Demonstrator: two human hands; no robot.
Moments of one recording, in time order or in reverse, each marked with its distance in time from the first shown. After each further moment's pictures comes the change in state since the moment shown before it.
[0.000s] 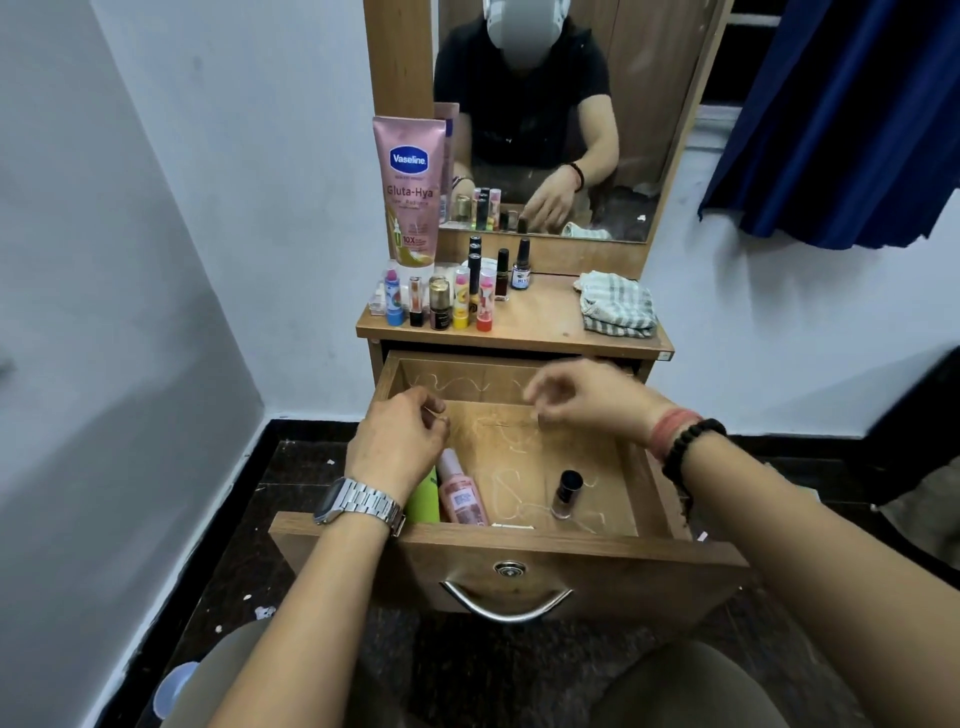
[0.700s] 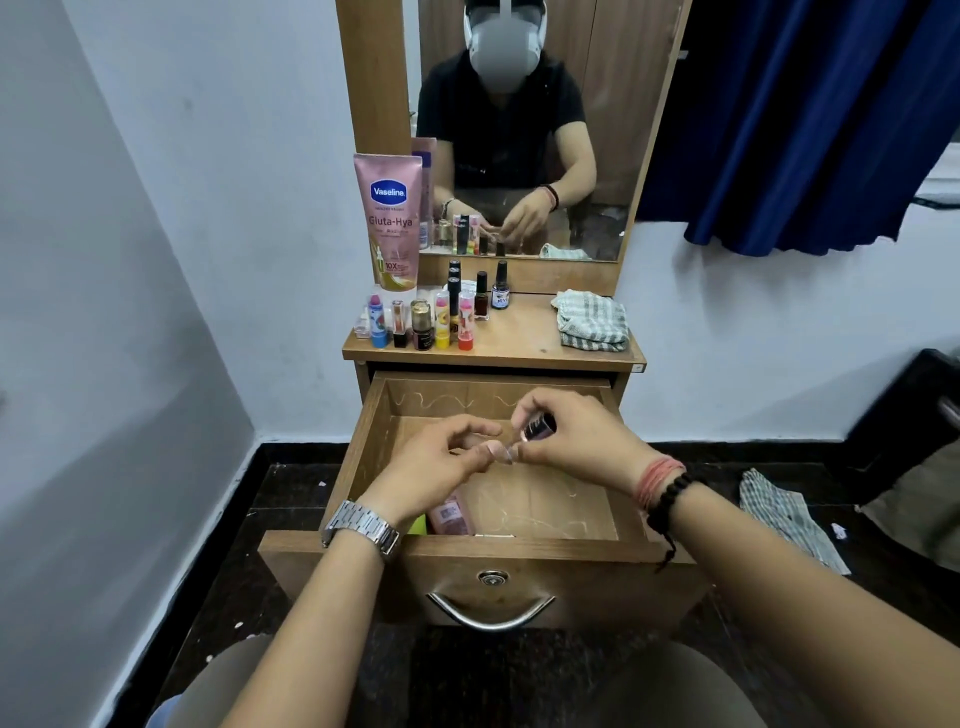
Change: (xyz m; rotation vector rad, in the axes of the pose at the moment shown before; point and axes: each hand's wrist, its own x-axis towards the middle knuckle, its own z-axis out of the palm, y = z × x) left_hand -0.021 0.034 0.002 -0.559 -0.392 0.134; right_hand -0.034 -0.006 0.014 0.101 0.174 -0.058
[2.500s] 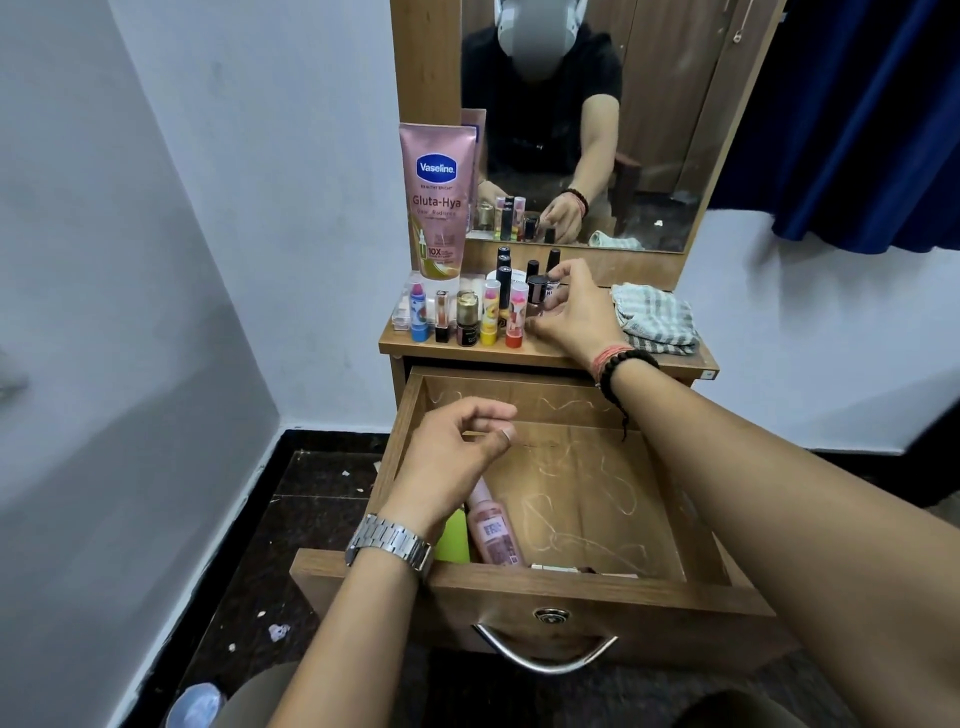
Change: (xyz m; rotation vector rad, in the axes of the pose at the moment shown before) left_hand 0.012 -0.018 -0.019 -0.217 0.258 -0.010; right_hand 0.168 0.016 0.006 0.068 0.405 0.049
